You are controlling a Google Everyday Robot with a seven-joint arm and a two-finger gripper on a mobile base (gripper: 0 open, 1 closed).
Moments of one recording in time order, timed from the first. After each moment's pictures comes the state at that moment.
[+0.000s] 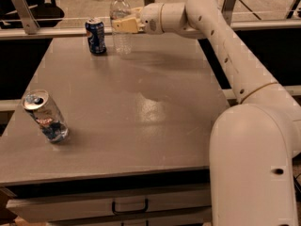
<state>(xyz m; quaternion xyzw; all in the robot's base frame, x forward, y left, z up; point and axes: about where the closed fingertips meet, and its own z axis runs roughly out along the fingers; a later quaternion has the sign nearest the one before) 0.799 0.080 0.951 -0.46 0.60 0.36 0.55</state>
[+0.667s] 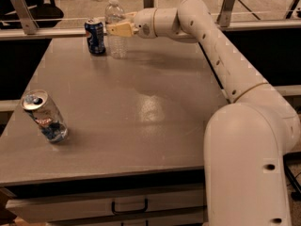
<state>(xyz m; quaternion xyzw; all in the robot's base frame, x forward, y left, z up) 0.805 0.103 0.936 -0.46 0.60 0.36 0.54</state>
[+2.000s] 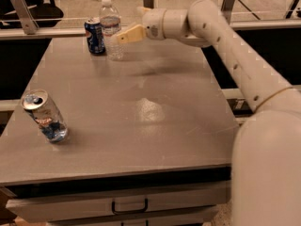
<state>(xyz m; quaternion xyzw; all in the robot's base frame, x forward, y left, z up) 0.787 0.075 0.947 -0.45 0.60 0.34 0.57</state>
